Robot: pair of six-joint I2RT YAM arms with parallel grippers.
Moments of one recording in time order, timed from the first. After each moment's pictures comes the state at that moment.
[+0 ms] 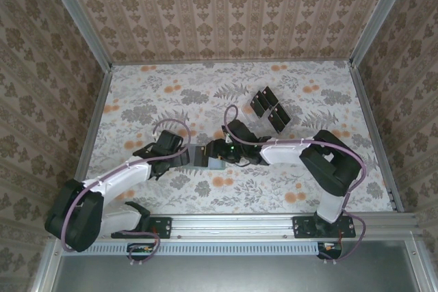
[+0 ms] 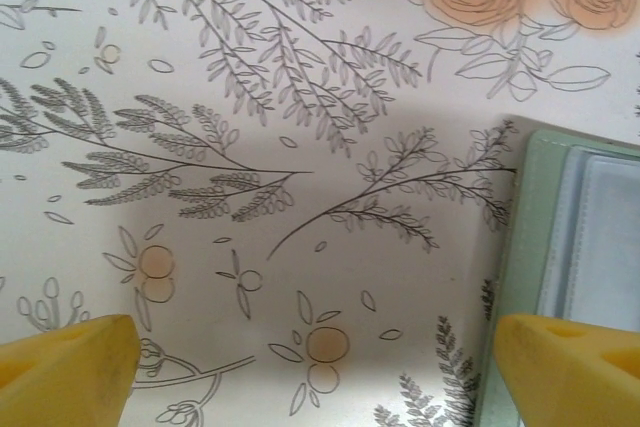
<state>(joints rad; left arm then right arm) -0.55 1.19 0.52 -0.41 -0.28 -0.60 0.79 1.78 0.93 0.08 -0.29 0.96</state>
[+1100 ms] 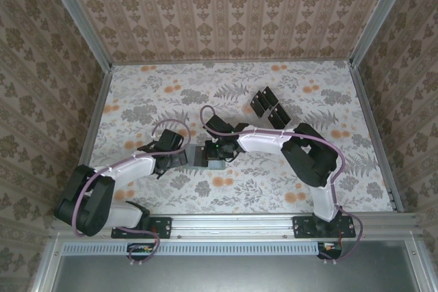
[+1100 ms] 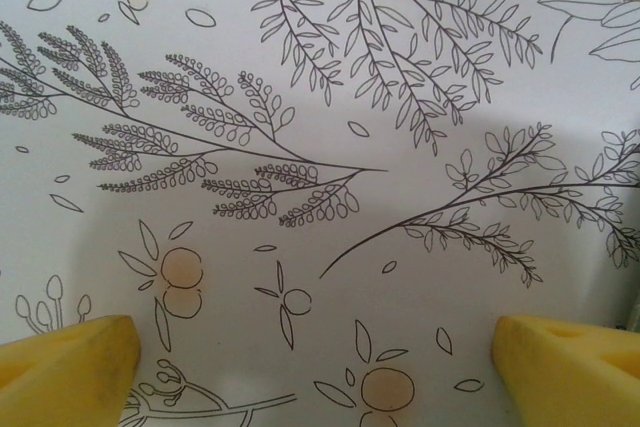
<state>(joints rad) -0.52 1.32 0.53 -0.38 -0.29 -0.64 0.85 1.99 1.30 -0.40 -0.17 0.76</state>
